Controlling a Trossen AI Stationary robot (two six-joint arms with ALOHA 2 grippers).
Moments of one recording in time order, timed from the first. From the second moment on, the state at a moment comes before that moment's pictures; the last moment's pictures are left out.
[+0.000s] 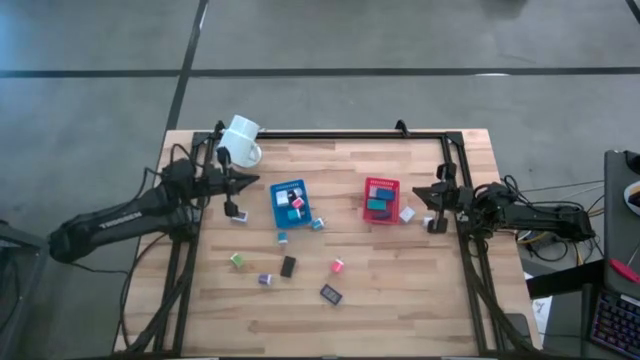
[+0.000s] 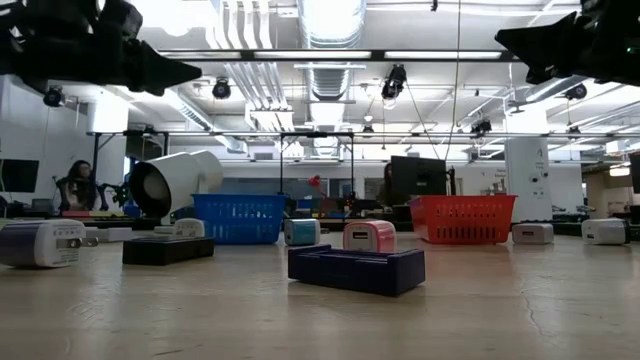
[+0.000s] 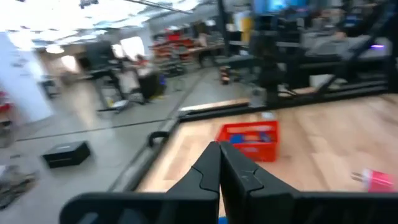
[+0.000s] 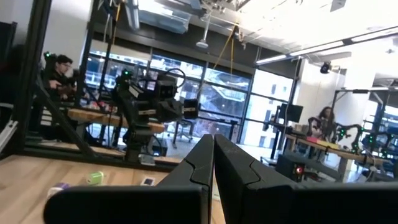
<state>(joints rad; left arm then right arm) 0.50 0.48 0.24 0.22 0.32 0.26 -0.10 0.13 0.03 0.41 0.06 -0.22</state>
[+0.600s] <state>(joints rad) 0.52 0.53 0.29 0.17 0.42 0.20 -0.10 0.13 0.03 0.42 0.06 -0.22</state>
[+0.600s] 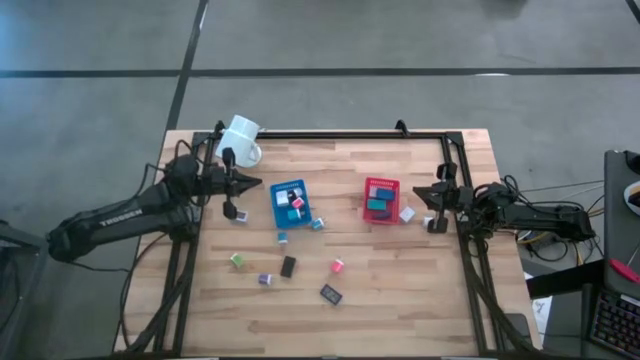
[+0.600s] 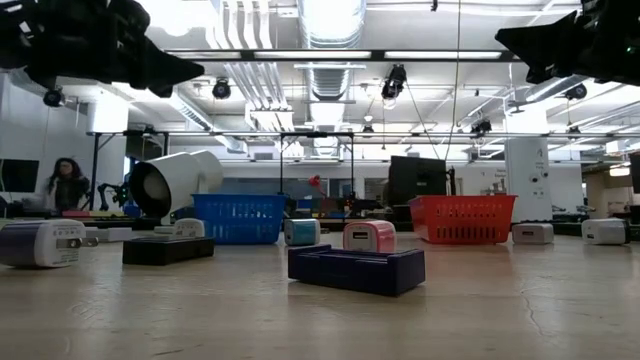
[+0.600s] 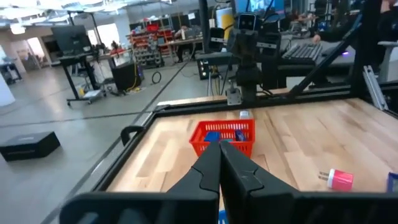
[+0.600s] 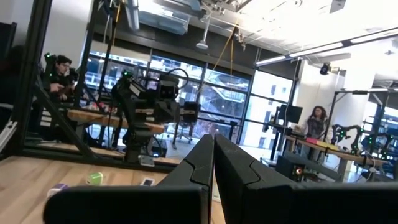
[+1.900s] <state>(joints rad) 0.51 0.59 0.29 0.19 0.43 0.21 -0.10 0.19 0.03 0.45 0.13 -0.19</state>
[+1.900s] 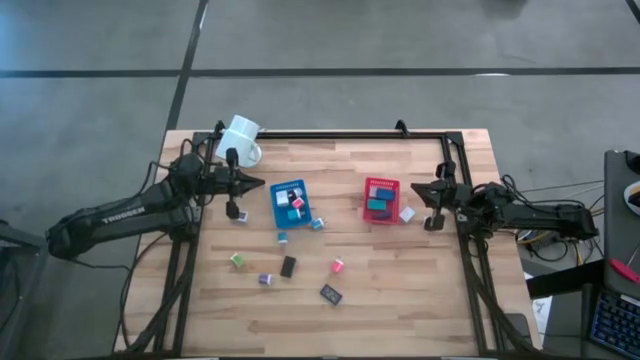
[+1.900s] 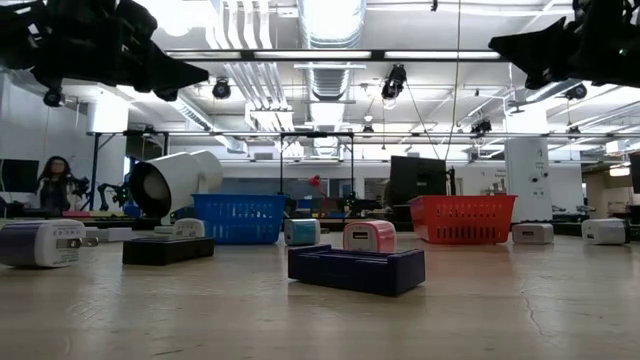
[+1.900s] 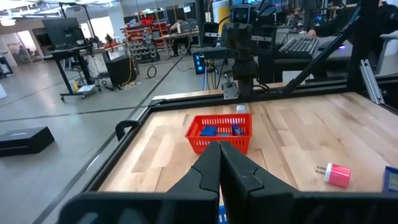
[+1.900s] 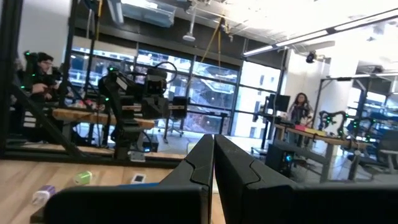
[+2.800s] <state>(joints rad) 0.51 0.68 0.29 0.27 0.45 0.22 -0.10 0.32 0.03 0.56 0.13 -0.19</state>
